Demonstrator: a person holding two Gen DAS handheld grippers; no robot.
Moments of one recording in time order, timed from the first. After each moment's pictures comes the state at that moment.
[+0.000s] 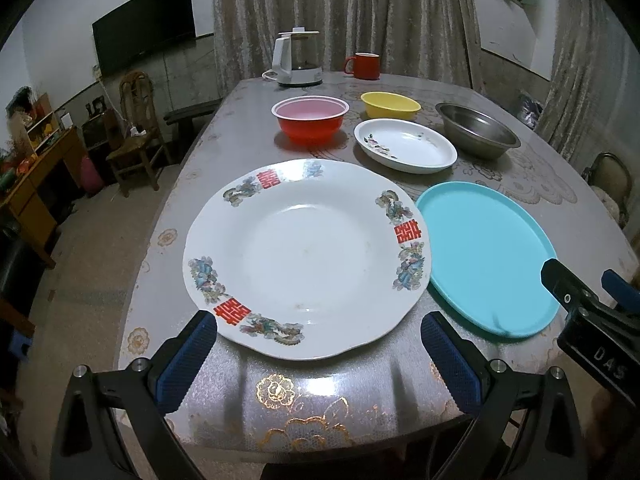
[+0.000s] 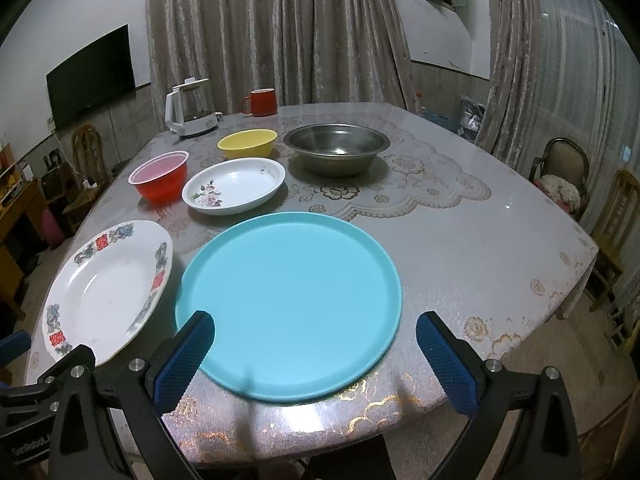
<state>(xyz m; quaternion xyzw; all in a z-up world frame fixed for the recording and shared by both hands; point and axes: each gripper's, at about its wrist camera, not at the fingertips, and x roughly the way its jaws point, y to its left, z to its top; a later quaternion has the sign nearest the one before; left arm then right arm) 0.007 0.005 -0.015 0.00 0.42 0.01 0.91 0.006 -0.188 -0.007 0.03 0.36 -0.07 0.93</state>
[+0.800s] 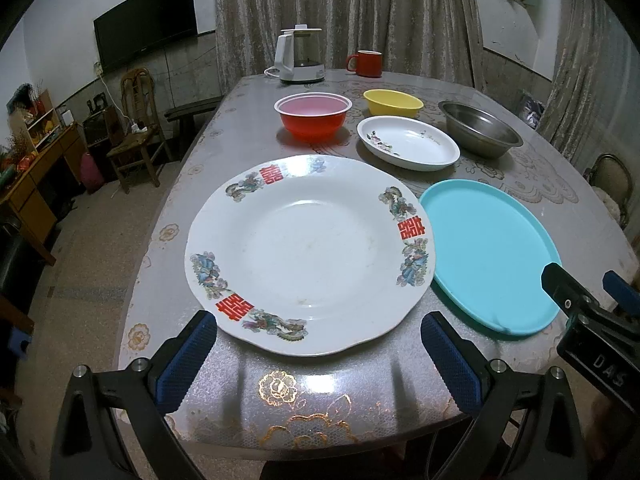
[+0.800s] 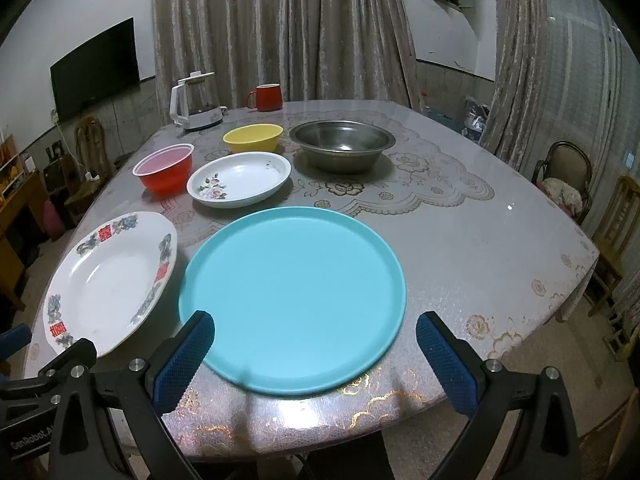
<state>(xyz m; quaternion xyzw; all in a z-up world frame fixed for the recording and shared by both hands) 0.006 0.008 -0.015 0.00 0.43 0.01 0.90 0.005 -0.184 -0.008 0.02 0.37 -0.07 0.93</state>
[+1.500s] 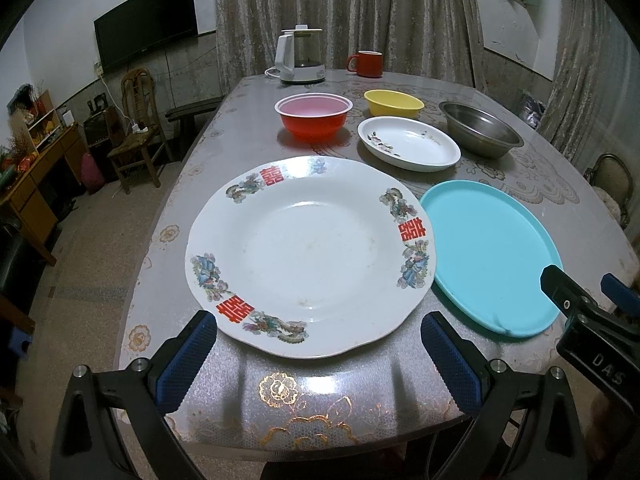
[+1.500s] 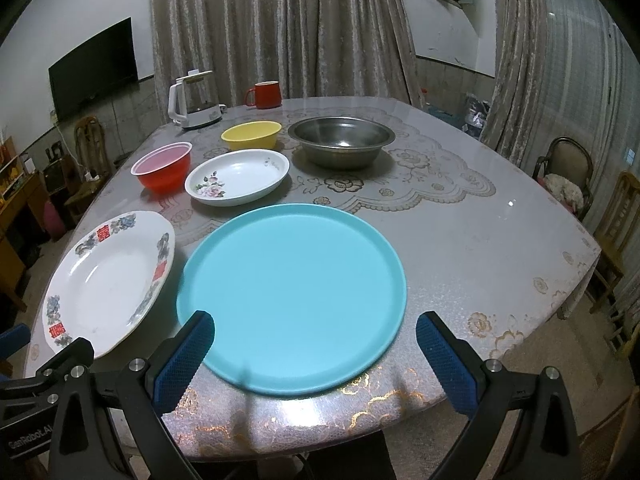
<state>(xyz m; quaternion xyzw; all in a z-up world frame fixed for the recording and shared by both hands) 0.008 0.008 -0.015 0.00 0.43 0.01 0.90 0.007 -0.187 -0.011 0.03 0.38 -0.06 0.92</state>
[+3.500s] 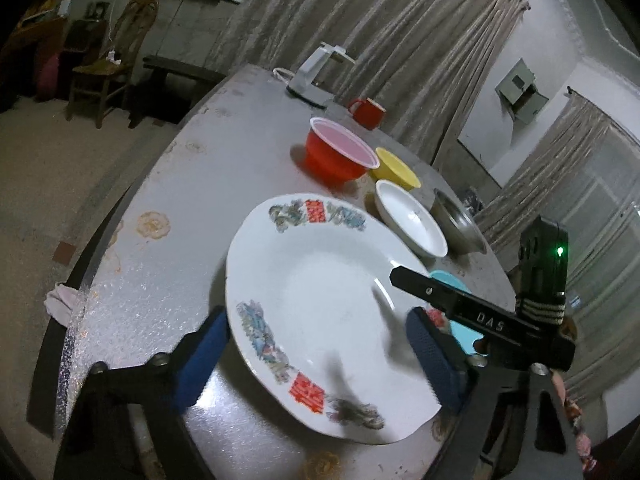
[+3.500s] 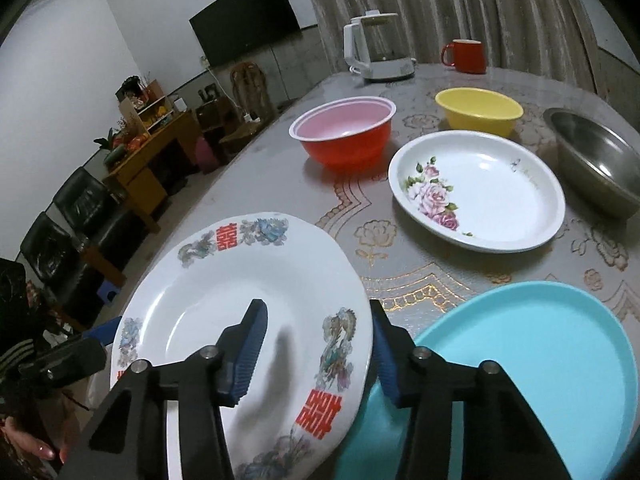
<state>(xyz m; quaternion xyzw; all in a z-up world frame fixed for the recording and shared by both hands) 0.046 0.131 -0.046 -0.25 0.38 -0.11 0.89 0.159 -0.095 -0.055 0.04 0.43 0.28 0.86</state>
